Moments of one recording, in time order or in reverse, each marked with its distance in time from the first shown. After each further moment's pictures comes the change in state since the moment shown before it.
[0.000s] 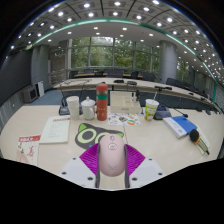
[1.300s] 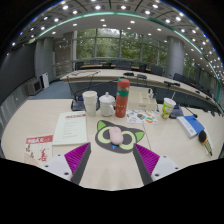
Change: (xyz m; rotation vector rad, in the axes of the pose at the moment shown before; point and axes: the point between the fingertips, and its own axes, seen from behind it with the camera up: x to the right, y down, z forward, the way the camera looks) arm -0.096 -0.009 0.011 -0.101 -0.050 -0.031
